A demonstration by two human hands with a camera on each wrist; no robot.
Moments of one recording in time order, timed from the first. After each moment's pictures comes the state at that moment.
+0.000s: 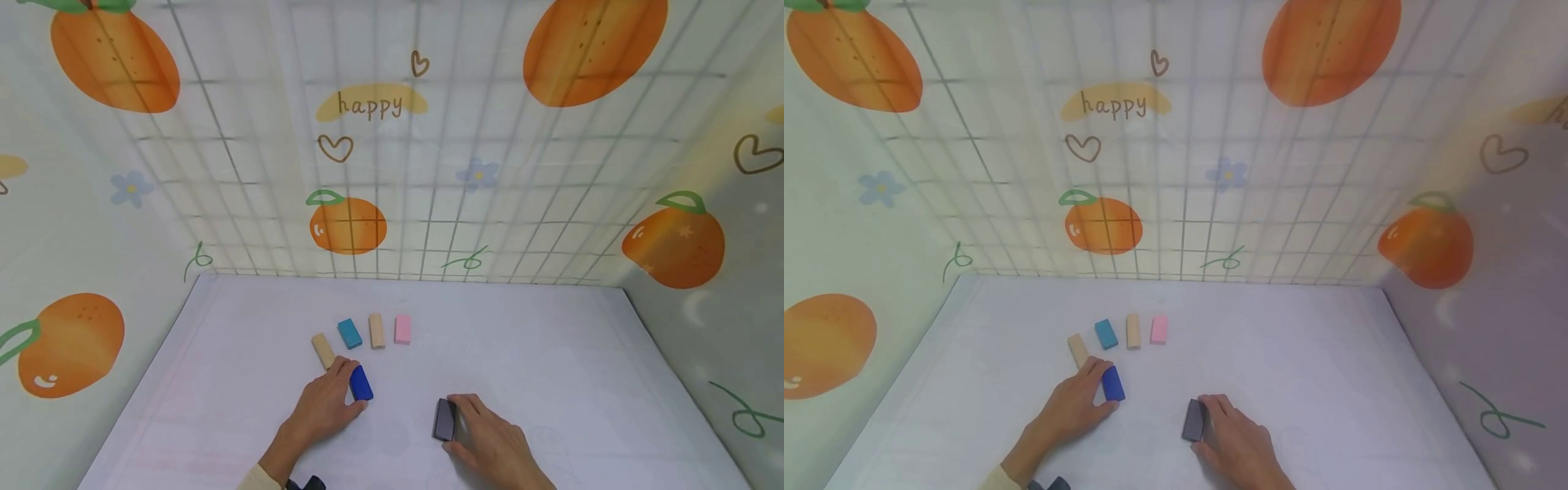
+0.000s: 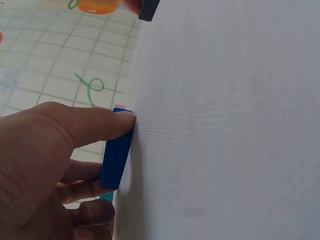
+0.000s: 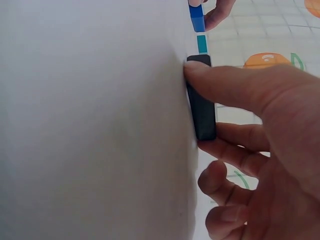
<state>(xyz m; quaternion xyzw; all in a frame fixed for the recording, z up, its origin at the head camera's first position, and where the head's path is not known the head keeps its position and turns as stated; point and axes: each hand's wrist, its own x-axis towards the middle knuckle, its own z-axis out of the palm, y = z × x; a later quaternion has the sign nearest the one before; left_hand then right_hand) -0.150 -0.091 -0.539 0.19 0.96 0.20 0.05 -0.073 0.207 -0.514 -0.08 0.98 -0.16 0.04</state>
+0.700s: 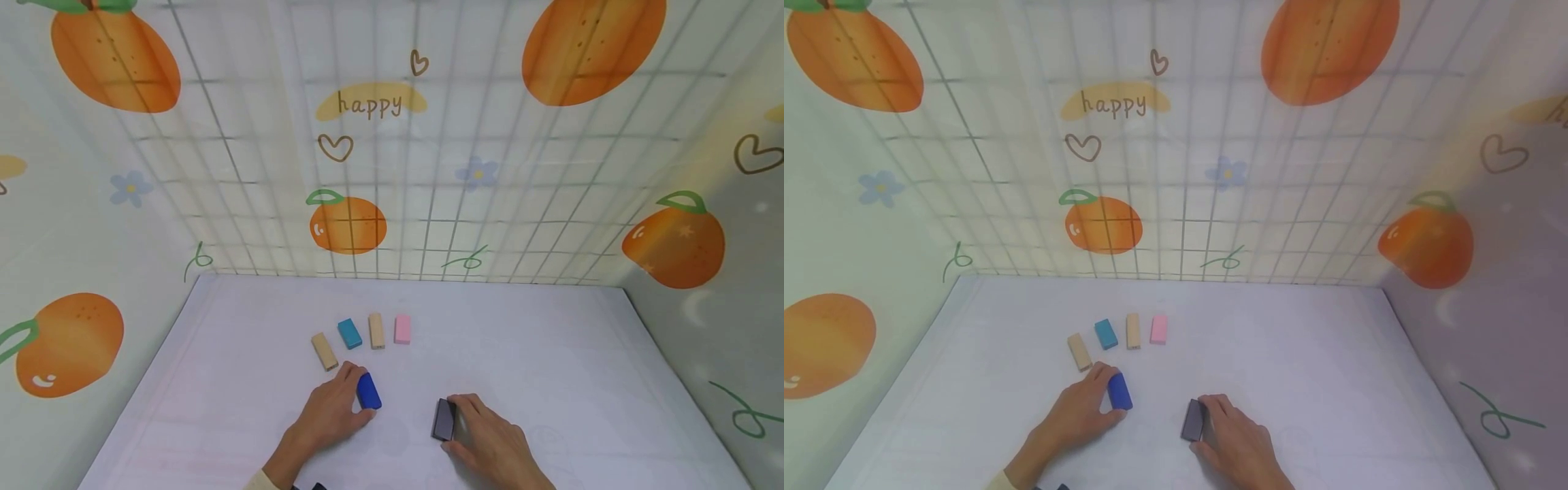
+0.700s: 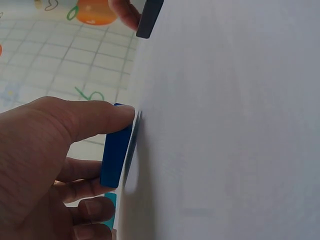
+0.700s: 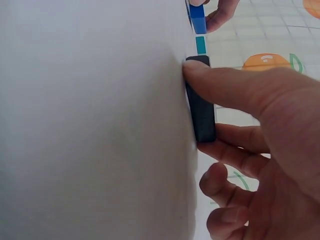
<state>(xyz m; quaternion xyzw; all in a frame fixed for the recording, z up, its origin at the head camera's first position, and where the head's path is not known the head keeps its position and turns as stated) -0.140 -0.080 -0.533 0.20 0.95 0.23 0.08 -0.075 0.206 -0.515 -0.07 0.98 -0.16 0.06</state>
